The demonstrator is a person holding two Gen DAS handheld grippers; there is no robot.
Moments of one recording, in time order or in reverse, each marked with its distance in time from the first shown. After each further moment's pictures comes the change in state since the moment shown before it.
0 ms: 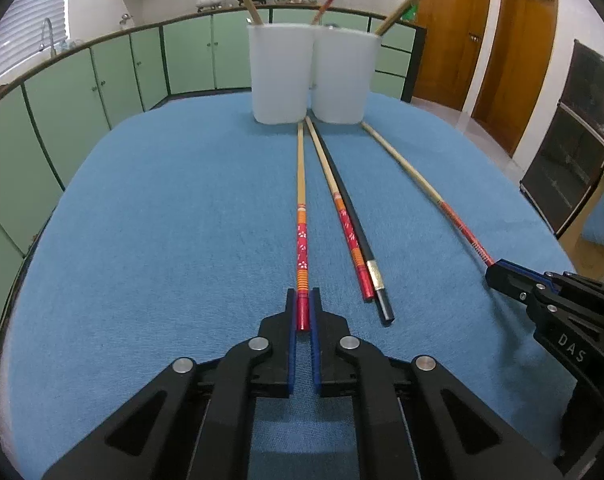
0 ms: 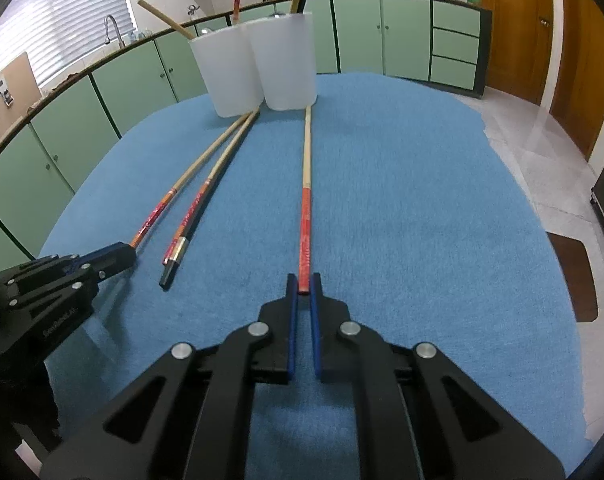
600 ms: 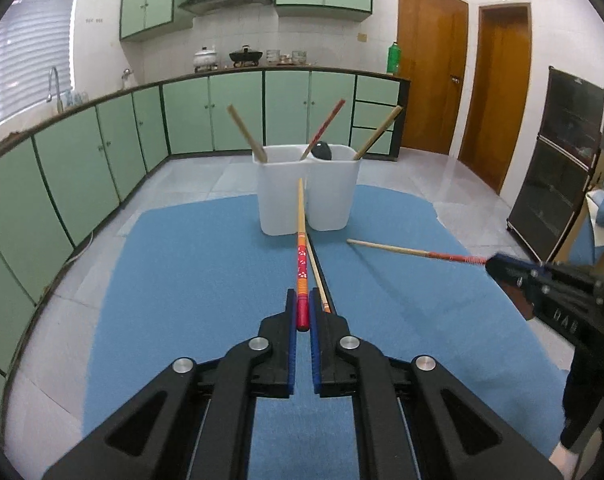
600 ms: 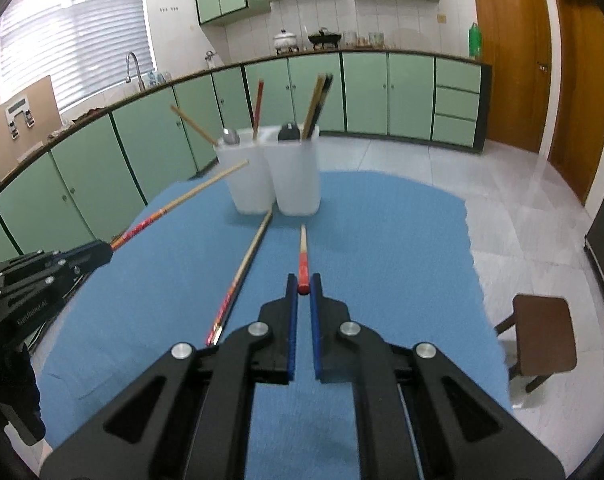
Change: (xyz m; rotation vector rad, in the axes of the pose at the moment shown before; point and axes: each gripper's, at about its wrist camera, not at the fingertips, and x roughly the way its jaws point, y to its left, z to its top) left arm -0.097 -0.002 0.055 0.056 -0.193 -0.003; right arm -0.086 0.000 0.060 -0.051 -0.187 0.011
